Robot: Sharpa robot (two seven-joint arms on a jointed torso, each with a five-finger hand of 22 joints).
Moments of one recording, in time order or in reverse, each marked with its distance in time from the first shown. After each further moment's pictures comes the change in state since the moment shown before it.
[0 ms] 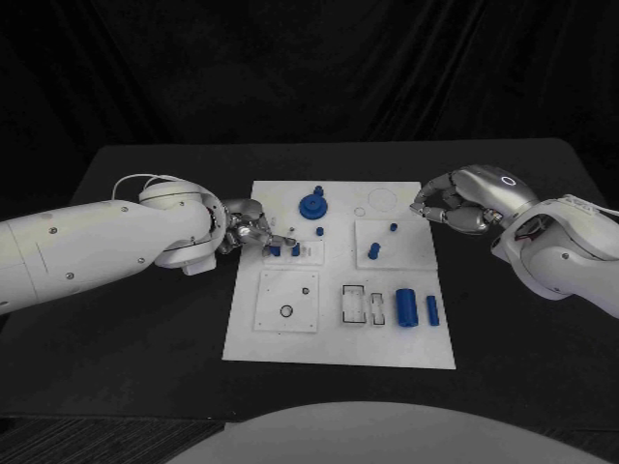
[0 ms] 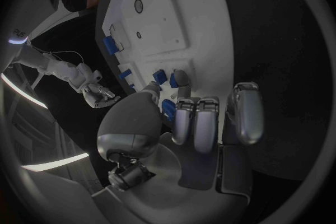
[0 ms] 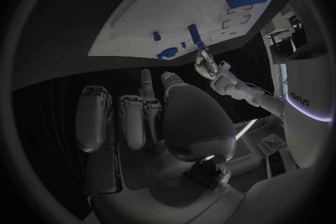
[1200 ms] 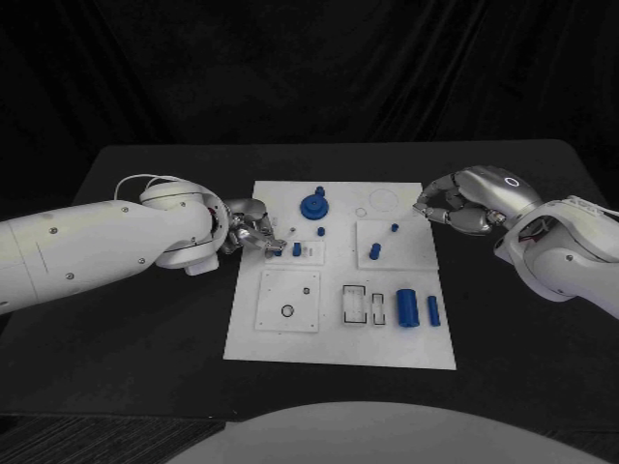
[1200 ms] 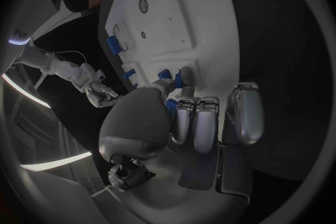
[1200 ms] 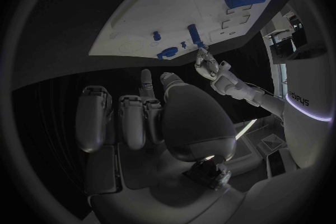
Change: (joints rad) left arm 0.000 -0.008 0.000 0.012 0.001 -0.008 0.021; left_hand 0.292 -0.035 0.215 -0.033 0.587 0.017 -0.002 -0.116 -0.183 -0.004 0.004 0.000 0.000 0.000 0.000 0.000 0.000 0.000 0.004 0.004 0.000 0.000; right arm 0.000 -0.003 0.000 0.003 0.000 0.000 0.000; right_hand 0.000 0.000 0.010 0.004 0.046 0.004 -0.004 -0.009 -0.003 0.000 0.000 -0.004 0.000 0.000 0.000 0.000 0.000 0.000 0.000 0.000 0.000 0.000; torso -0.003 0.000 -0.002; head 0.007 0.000
